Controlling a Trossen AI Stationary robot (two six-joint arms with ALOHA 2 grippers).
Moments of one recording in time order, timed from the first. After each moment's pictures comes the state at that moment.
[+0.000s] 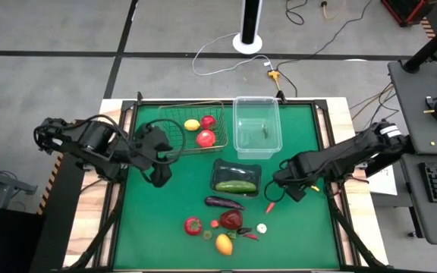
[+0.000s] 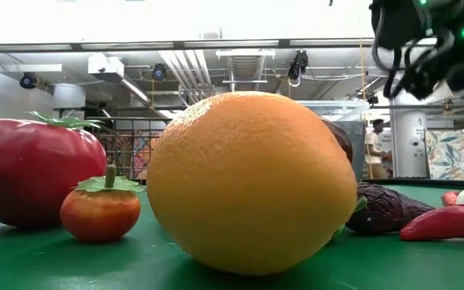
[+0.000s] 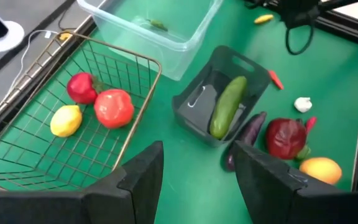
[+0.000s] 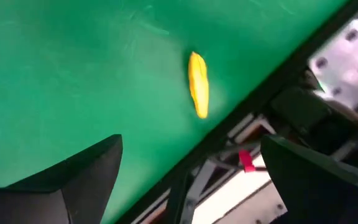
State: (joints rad) left arm -0.34 1.30 1.66 -1.30 -0.47 -0.69; right arm 0.24 1.44 0.92 -1.40 -0.17 1.09
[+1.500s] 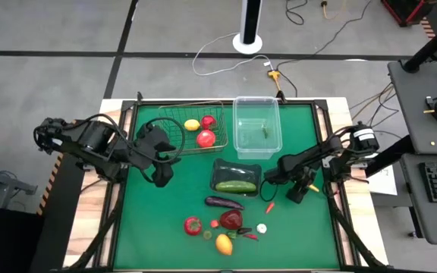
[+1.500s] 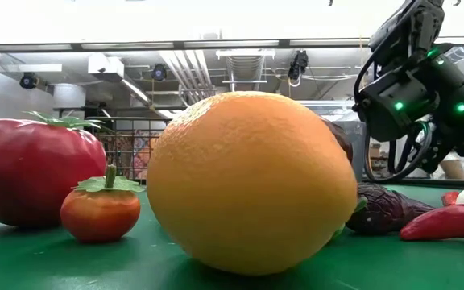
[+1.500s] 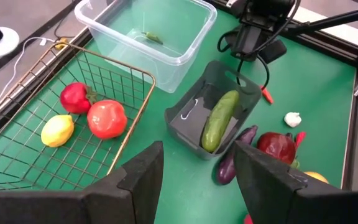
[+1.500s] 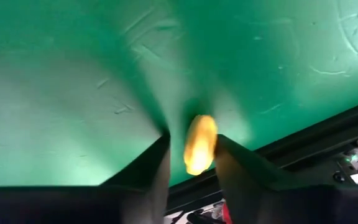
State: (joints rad) left arm -0.34 1.30 1.66 -1.24 -0.49 -0.70; right arm 0.10 1.72 0.76 -1.16 -0.22 0.68
